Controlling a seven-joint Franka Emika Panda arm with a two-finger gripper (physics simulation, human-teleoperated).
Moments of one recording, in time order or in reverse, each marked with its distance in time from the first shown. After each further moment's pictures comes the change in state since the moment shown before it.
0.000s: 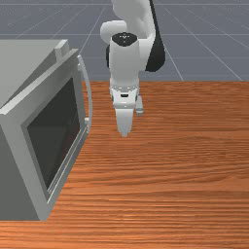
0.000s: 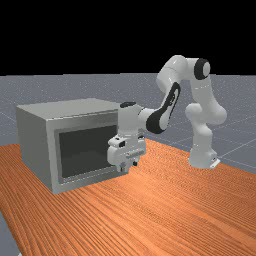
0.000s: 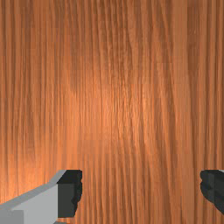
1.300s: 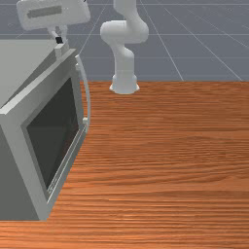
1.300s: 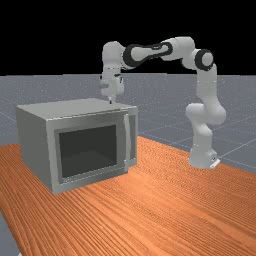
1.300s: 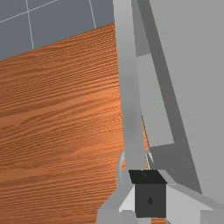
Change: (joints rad) arm -0.057 -0.339 -0.325 0.217 0.188 -0.517 1.357
